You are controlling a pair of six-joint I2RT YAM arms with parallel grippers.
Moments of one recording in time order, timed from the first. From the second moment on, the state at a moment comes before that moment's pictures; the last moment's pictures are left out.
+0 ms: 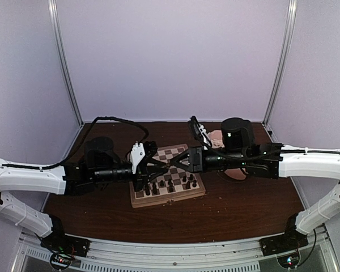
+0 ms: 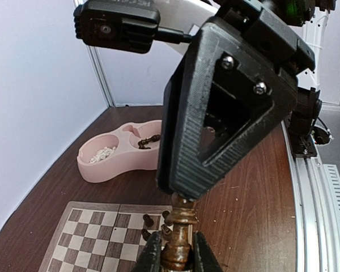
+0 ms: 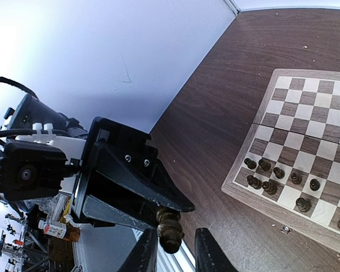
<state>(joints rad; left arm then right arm) -1.02 1.26 0.72 0.34 0.23 0.20 1.00 1.35 1.00 0.03 -0.29 0.73</state>
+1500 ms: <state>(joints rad) -0.88 1.01 0.79 -0.34 -0.19 -0.50 1.10 1.61 1.20 -0.48 0.10 0.21</state>
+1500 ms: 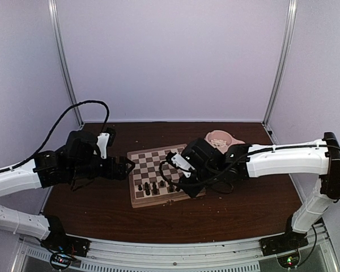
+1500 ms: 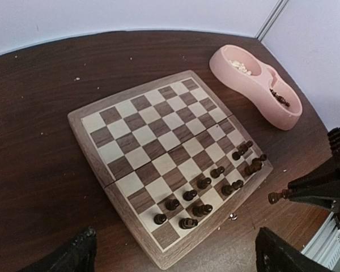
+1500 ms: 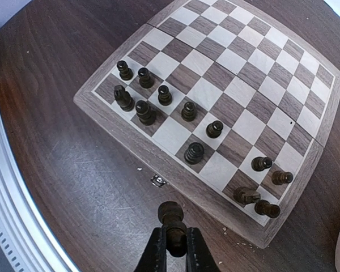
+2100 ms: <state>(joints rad) -0.87 0.98 0.79 -0.48 -0.21 -0.50 1.10 1.81 1.33 -0.53 0.26 0.15</state>
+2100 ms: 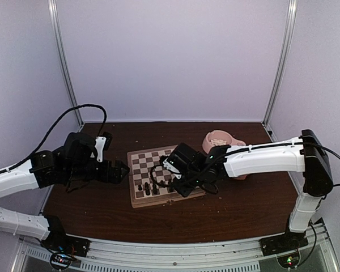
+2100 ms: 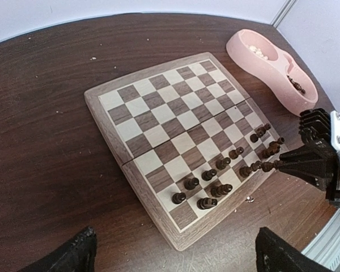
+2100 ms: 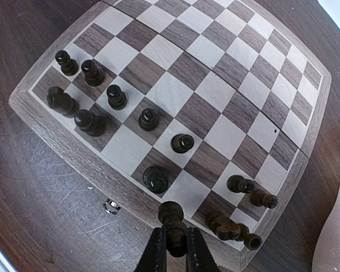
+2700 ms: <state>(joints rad) -0.86 1.05 0.83 -0.51 -0.20 -0.49 1.10 1.87 1.34 -0.55 0.32 0.11</state>
